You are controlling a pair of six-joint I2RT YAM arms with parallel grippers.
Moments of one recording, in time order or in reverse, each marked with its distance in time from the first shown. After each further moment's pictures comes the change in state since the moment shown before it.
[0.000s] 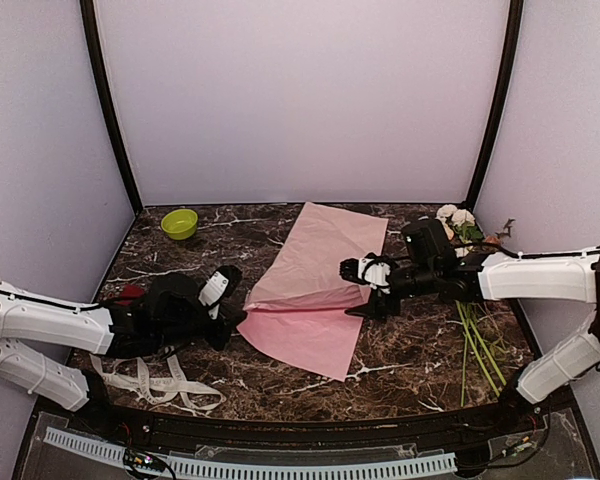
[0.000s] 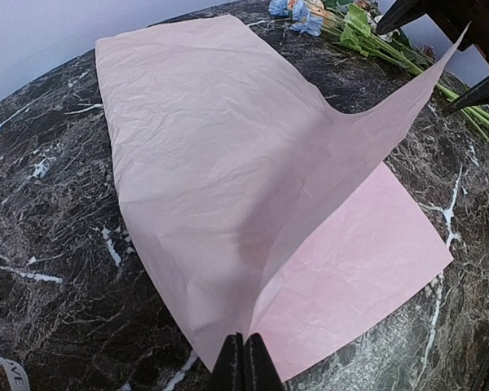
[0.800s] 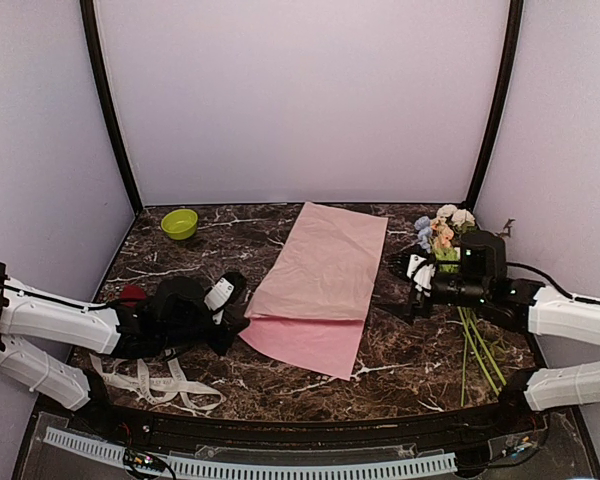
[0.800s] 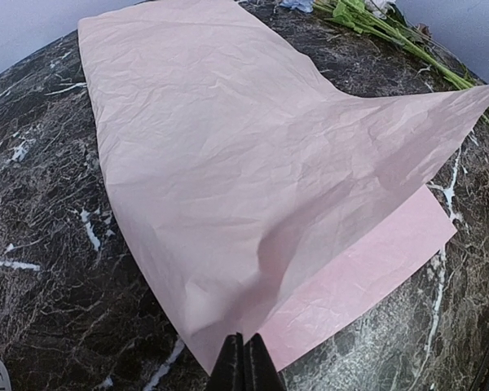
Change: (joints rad) left arm 0.000 0.057 0.000 0.002 0.036 -0.012; right arm -0.071 -0.395 -0.263 0.133 0.013 0.068
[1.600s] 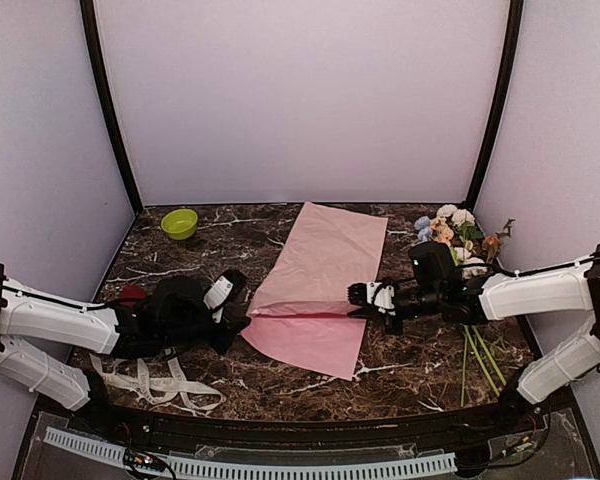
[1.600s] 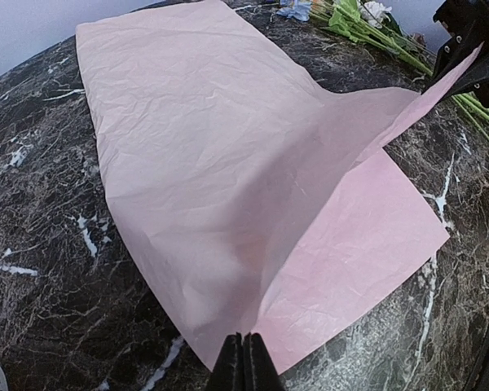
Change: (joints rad) left arm 0.000 -0.007 0.000 0.013 0.013 -0.014; right arm 0.076 0.376 0.074 0.073 -0.123 -0.091
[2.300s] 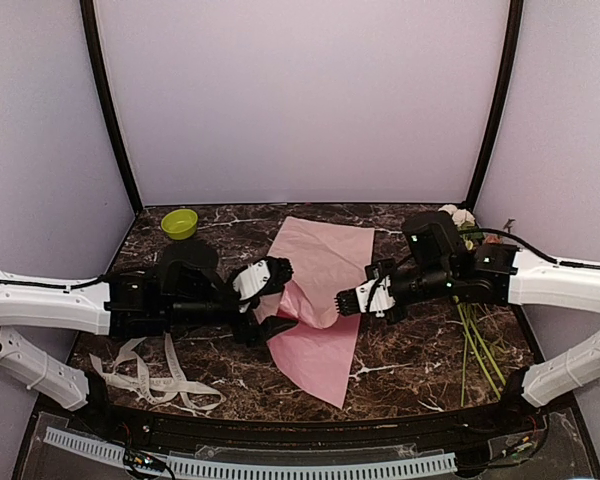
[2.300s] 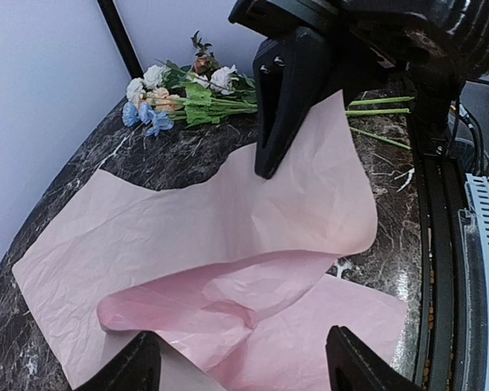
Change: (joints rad) left arm -0.165 -0.009 0.328 -0.202 0.113 0.399; right arm 0.198 -0.163 0.285 -0.460 0.217 -0.317
